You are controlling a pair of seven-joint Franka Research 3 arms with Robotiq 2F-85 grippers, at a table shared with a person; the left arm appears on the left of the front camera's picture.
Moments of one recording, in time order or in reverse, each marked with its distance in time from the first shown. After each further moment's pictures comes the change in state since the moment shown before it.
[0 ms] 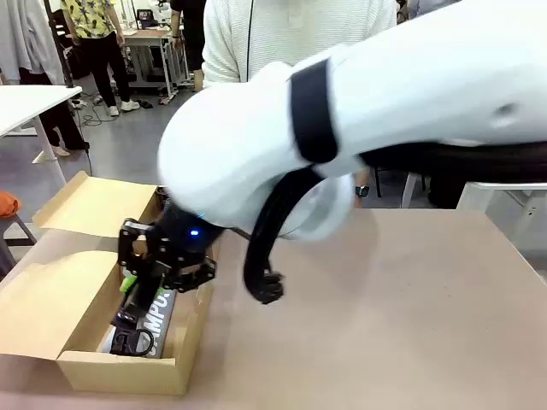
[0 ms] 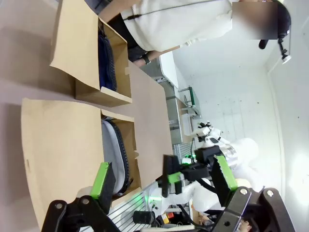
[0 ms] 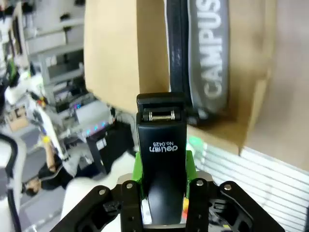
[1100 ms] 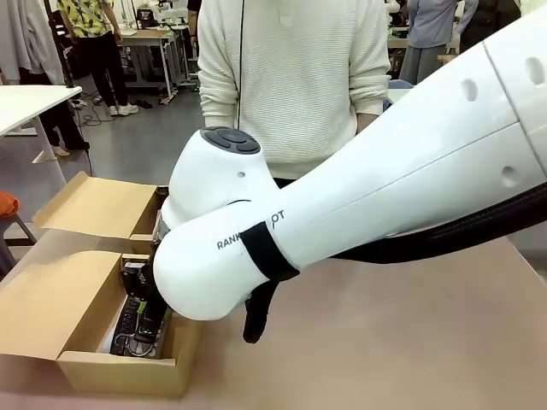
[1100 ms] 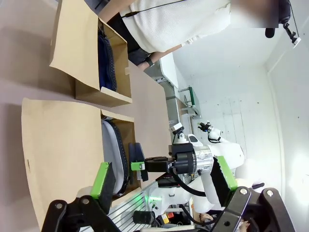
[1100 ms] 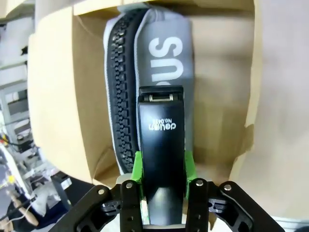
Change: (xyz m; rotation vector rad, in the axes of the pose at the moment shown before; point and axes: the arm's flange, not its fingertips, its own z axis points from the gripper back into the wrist) left arm 0.000 0.000 0.000 0.000 0.000 0.000; right arm 0.022 -0.018 -0.078 -0.209 -0.155 0.015
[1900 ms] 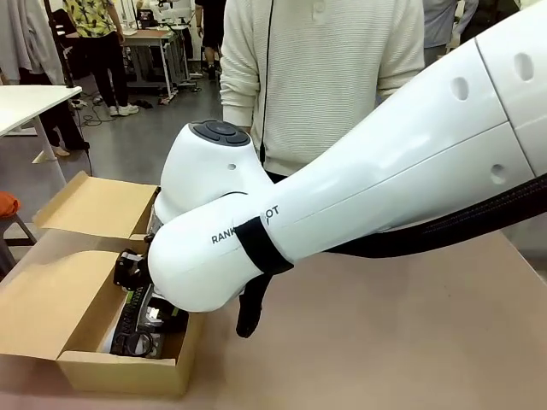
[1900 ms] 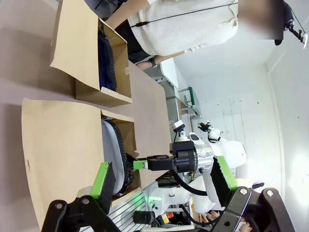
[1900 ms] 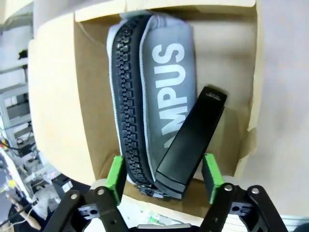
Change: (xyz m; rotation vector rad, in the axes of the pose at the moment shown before) left arm 0.000 0.000 0.000 0.000 0.000 0.000; right arm 0.005 0.008 0.003 -0.011 -0.001 -0.020
